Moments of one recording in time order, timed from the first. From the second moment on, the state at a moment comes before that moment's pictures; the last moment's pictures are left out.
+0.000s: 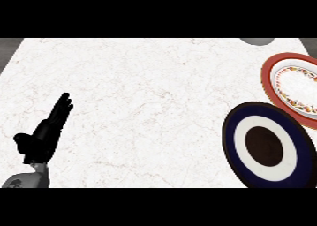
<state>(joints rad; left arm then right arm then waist) -0.06 0.22 0.06 -1.36 0.02 -0.06 -0.11 -0.34 -0.98 -0.48 -0.79 0.39 0.12 -0.53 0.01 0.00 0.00</state>
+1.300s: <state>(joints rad) -0.08 0.20 0.08 -1.34 0.00 -0.08 -0.12 -0.78 -0.65 -0.40 -0.39 0.46 -0.14 -0.30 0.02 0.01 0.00</state>
